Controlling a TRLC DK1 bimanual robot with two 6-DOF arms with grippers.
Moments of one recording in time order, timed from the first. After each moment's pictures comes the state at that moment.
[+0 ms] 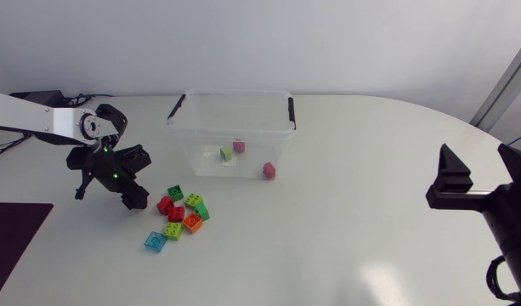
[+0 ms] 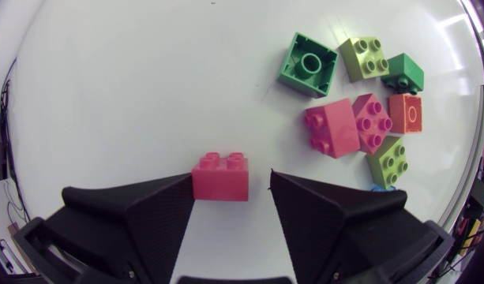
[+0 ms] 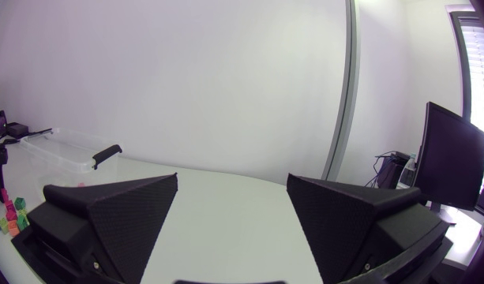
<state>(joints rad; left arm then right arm) 0.02 1.92 1.14 -0.67 0.03 0.70 0.32 0.36 0.26 0.11 0.50 -0.16</state>
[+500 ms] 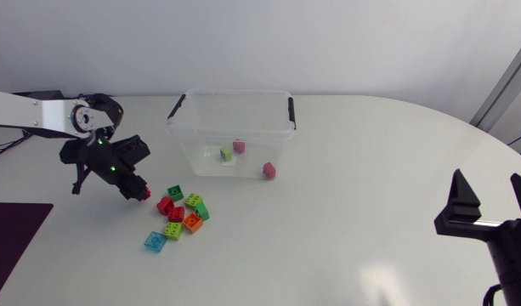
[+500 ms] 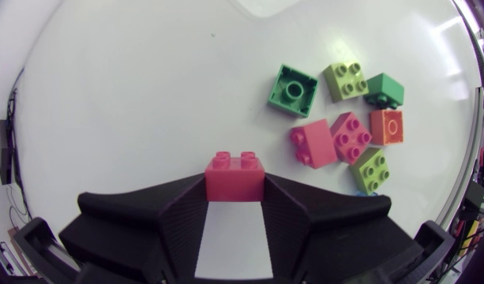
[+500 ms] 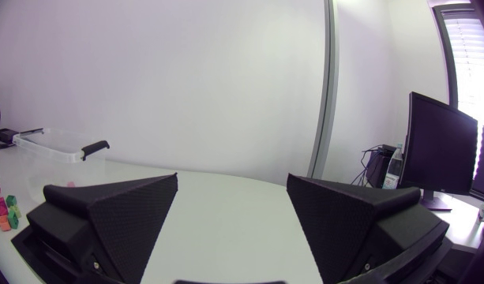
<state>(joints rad) 0.01 1.85 1.15 -0.67 0.07 0.70 0.26 0.06 0.11 0.01 0.50 -0.16</state>
